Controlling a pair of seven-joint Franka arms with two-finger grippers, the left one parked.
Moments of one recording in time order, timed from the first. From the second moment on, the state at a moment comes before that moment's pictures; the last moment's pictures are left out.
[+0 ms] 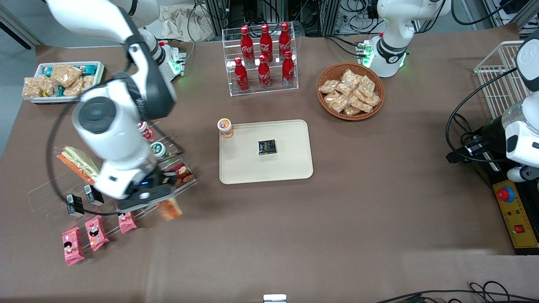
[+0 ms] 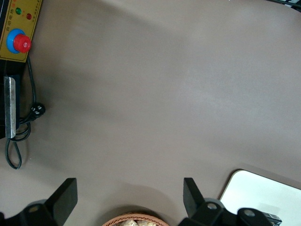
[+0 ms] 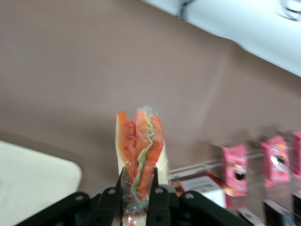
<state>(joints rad) 0.49 0.37 -0.12 -1.49 -0.10 1.99 0.01</state>
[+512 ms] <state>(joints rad) 0.71 0.53 -0.11 -1.50 -0.10 2.13 -0.15</state>
